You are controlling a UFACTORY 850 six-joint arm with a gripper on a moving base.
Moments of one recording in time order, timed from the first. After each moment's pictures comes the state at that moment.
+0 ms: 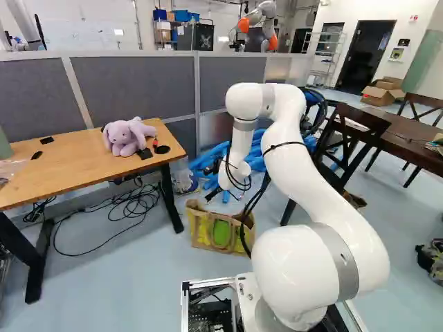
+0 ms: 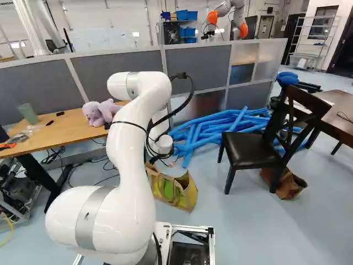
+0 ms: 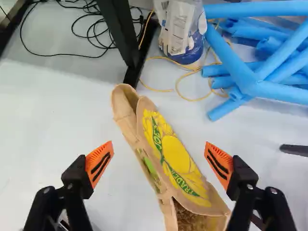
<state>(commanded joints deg) 1.2 -62.5 -63.7 -37.8 28.4 0.0</state>
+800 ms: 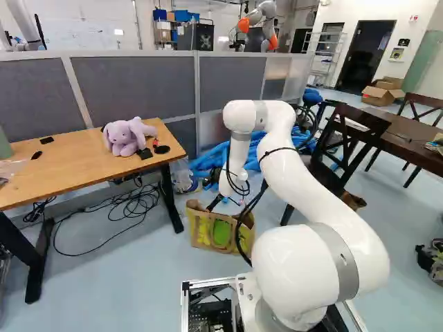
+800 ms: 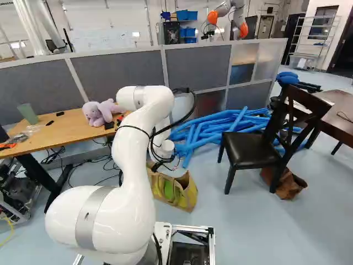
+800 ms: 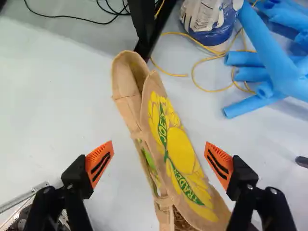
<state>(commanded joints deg) 1.1 -71.6 -71.7 -46.3 23.8 0.0</state>
